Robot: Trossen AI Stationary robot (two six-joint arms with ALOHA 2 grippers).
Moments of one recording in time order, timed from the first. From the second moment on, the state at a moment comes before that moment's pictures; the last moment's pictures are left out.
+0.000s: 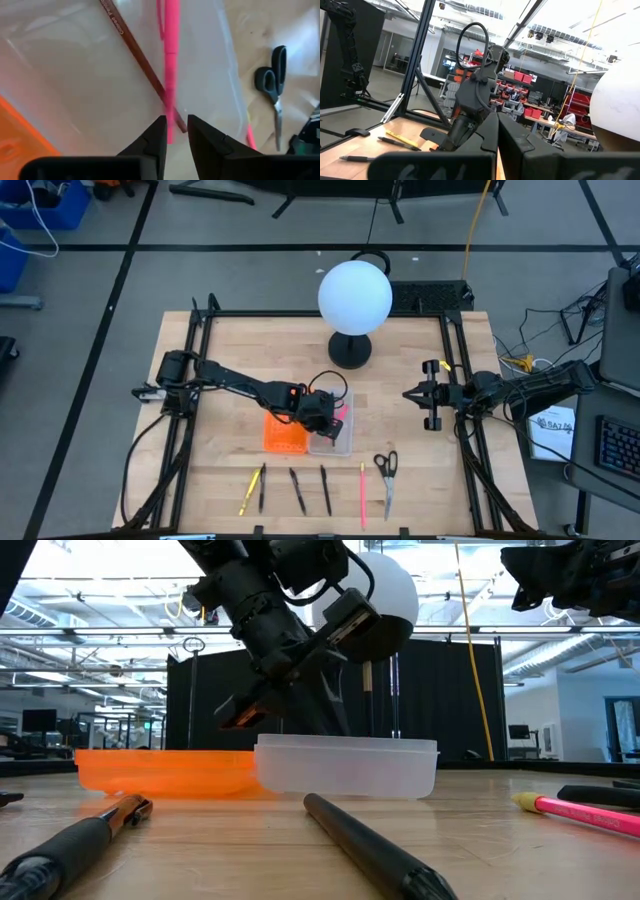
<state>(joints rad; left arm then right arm) -0.10 1.93 1.24 -0.27 0.13 -1.19 0.15 0.40 0.02 0.67 0.05 -0.30</state>
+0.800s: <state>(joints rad) -0.15 1.30 1.19 -0.44 0.00 0.06 0.15 0.40 0.02 0.68 0.05 -0.32</state>
